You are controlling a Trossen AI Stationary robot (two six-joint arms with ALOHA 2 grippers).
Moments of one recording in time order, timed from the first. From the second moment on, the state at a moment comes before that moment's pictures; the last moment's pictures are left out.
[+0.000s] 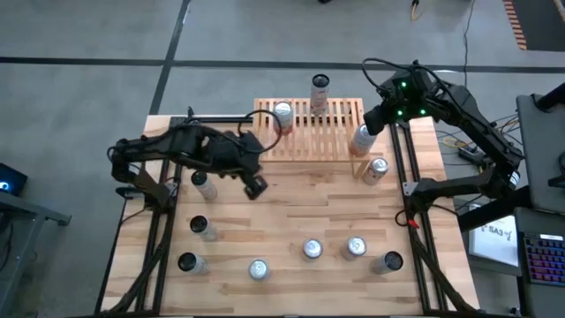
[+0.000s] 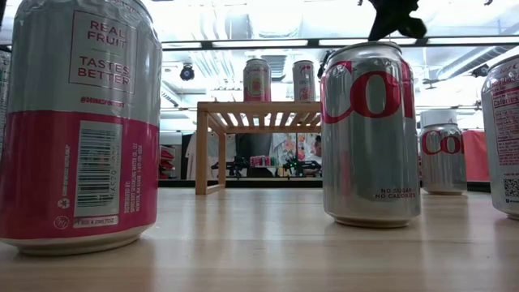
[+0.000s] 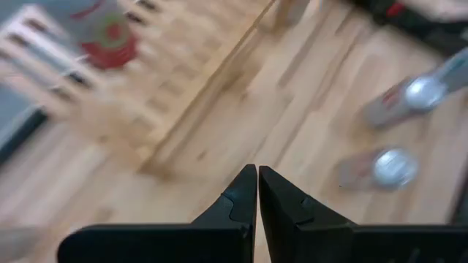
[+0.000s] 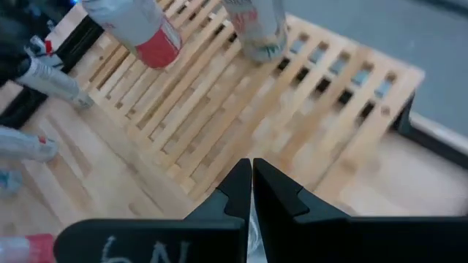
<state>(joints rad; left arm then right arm) -0.12 1.68 2.13 -1.48 -0.34 -0.64 -0.70 1.18 1.54 -1.17 -0.15 0.31</state>
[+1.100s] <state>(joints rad) -0.12 1.56 2.12 -1.57 -0.39 -0.49 -0.65 1.21 1.60 -1.42 0.09 0.52</state>
